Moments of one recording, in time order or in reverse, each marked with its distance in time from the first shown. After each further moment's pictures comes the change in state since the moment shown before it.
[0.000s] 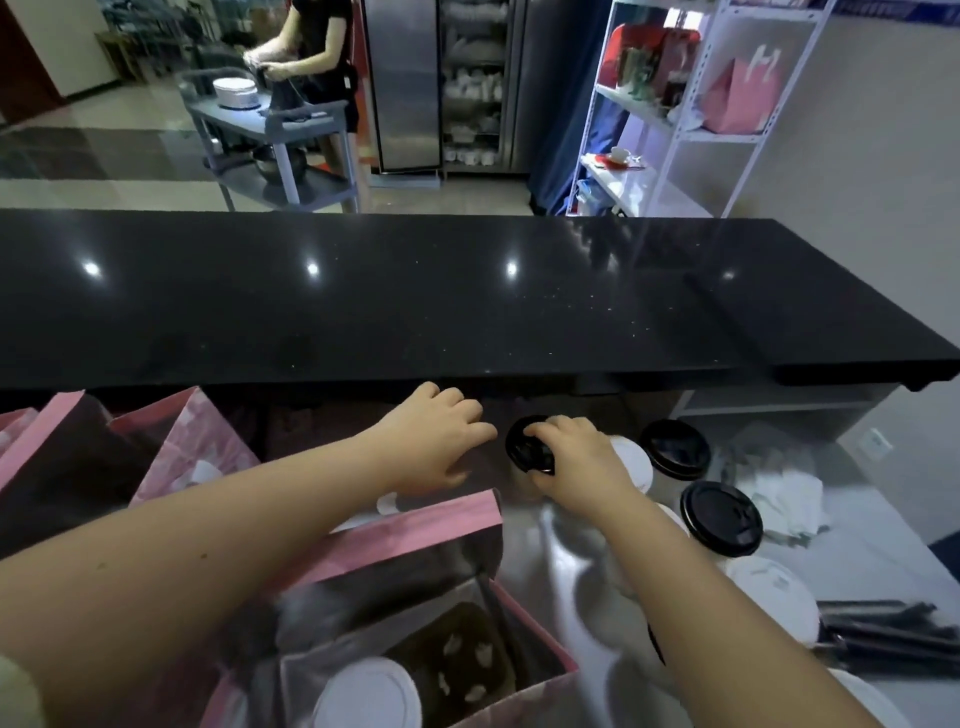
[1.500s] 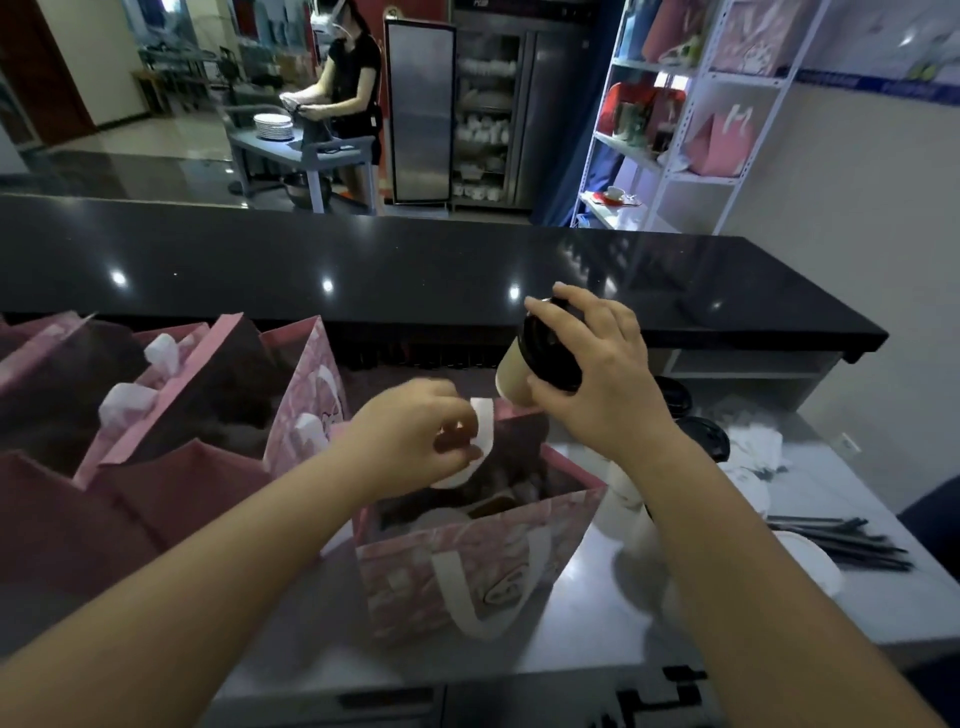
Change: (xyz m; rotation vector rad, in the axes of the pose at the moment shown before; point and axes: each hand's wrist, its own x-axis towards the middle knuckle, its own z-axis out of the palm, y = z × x) left_hand -0.200 0.072 -0.046 -0.506 0.466 -0.174; right_hand -0.164 -0.141 -0.107 0.162 0.568 -0.243
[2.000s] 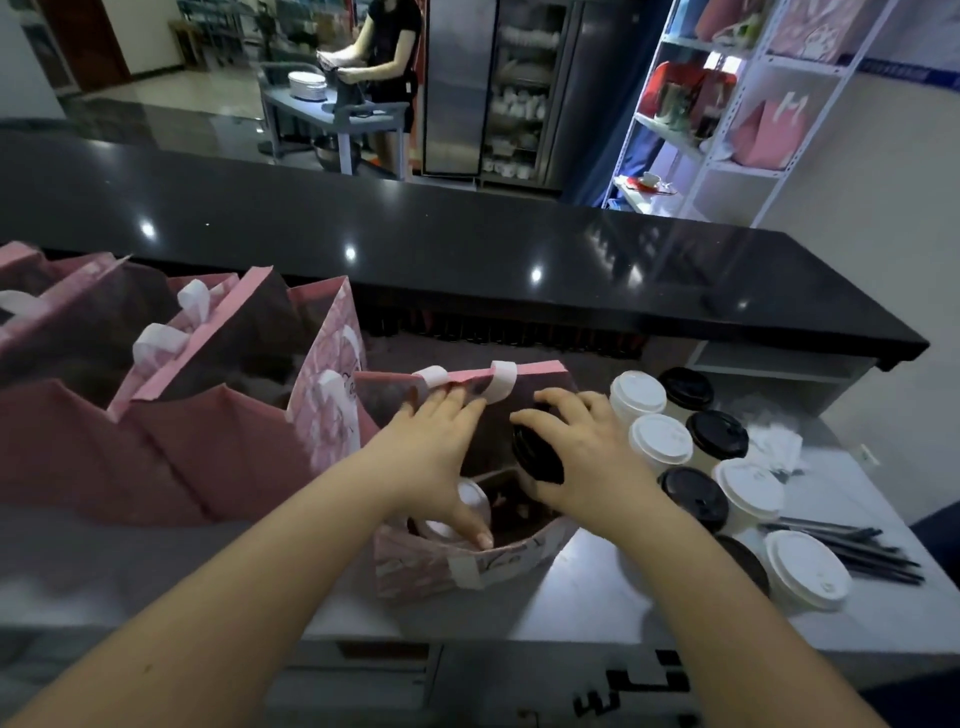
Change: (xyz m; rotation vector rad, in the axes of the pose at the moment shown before) left_hand -0.031 0.015 0.031 0.167 -0.391 -0.243; right_hand -0.066 0.004 0.044 -0.195 -0.444 -0.047
